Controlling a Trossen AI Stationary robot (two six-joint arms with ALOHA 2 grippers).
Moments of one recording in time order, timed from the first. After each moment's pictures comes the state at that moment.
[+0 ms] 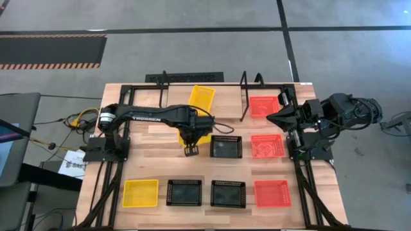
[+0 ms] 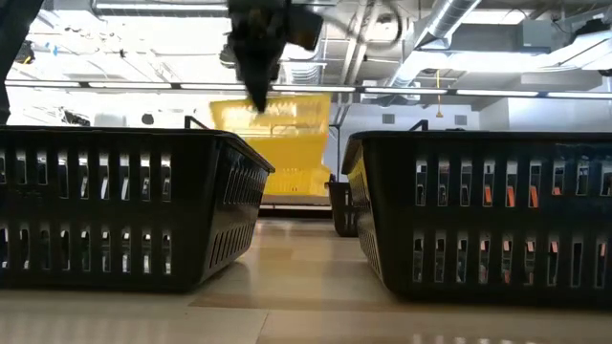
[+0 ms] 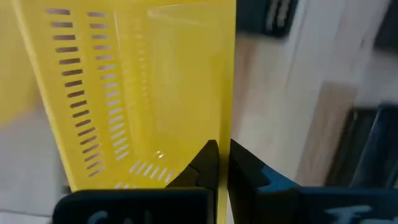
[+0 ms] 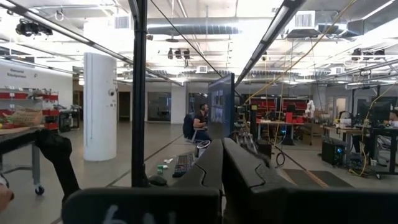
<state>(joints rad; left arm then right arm) 0.02 1.88 1.78 -1.29 -0.03 -0.16 0.31 0.77 1.00 0.15 0.18 -0.09</state>
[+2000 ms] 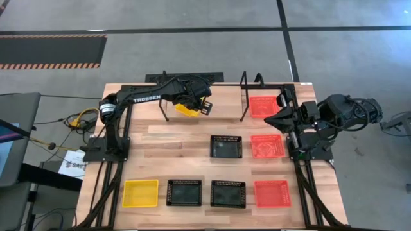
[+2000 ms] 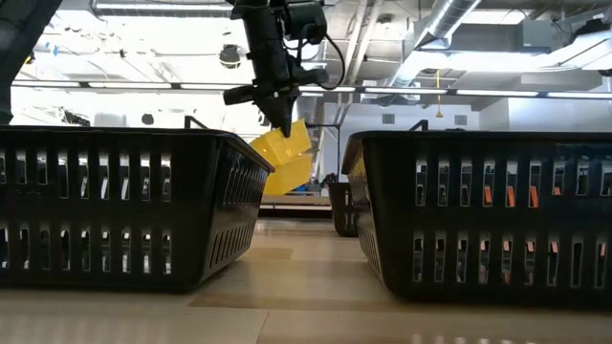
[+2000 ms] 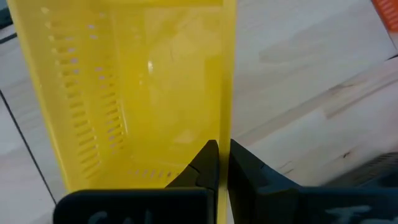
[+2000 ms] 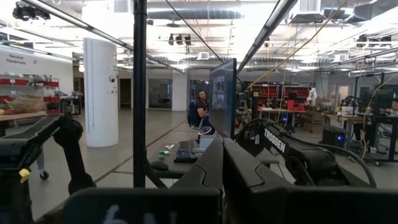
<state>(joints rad) 0.32 1.88 1.71 -1.04 -0.23 -0.75 0.31 0.77 1.00 0.09 0.18 -0.08</state>
